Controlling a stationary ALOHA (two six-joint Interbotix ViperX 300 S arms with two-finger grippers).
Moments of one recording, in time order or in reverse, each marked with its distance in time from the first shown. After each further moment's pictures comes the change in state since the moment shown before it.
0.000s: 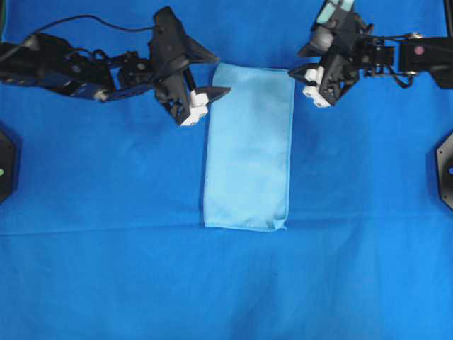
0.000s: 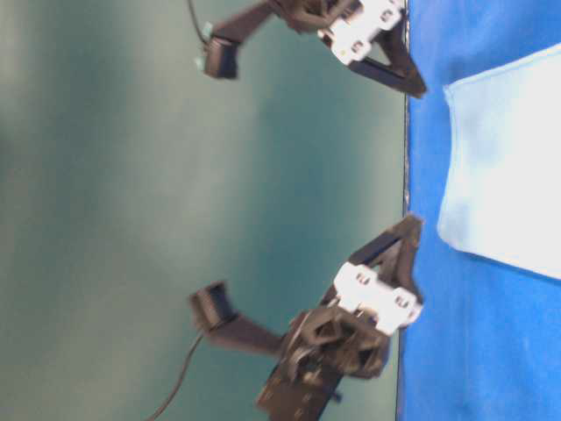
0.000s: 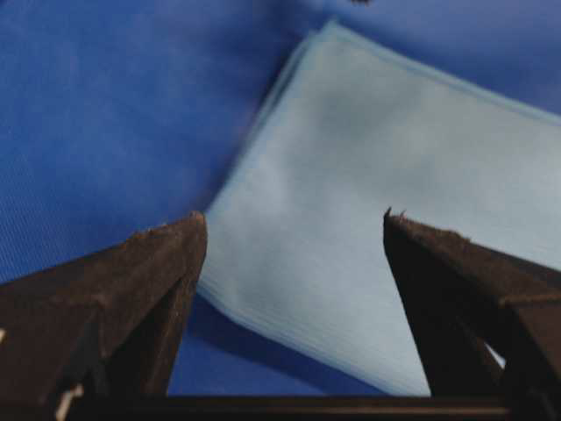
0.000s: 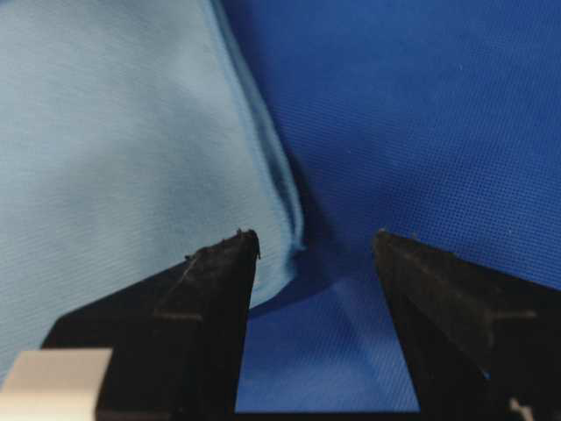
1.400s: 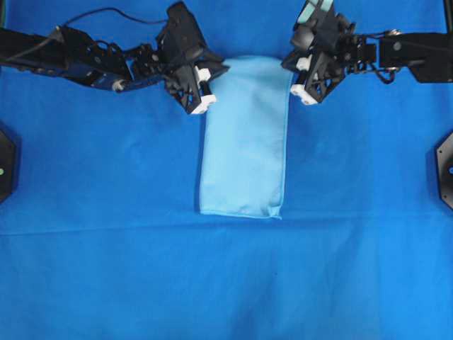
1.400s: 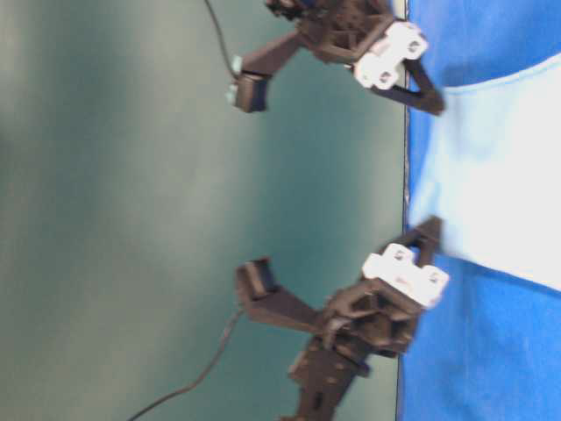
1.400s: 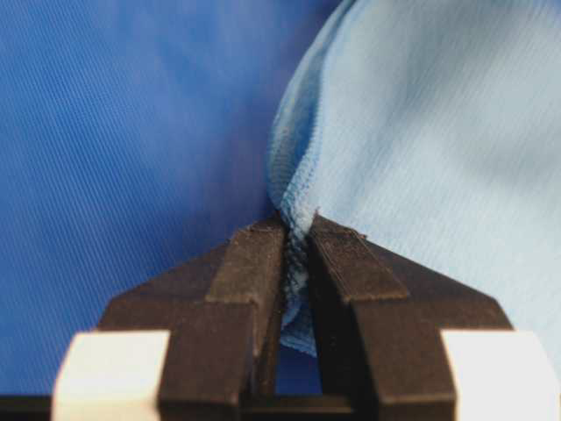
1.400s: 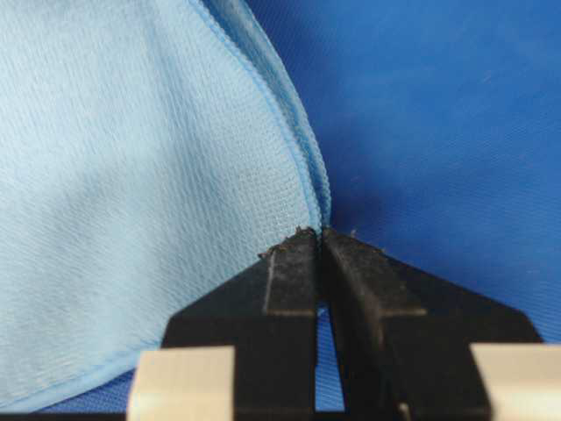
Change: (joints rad) left arm 0.048 0.091 -0.066 0.003 0.002 0.002; right arm 0.006 0.048 -0.054 -0.003 0.011 0.002
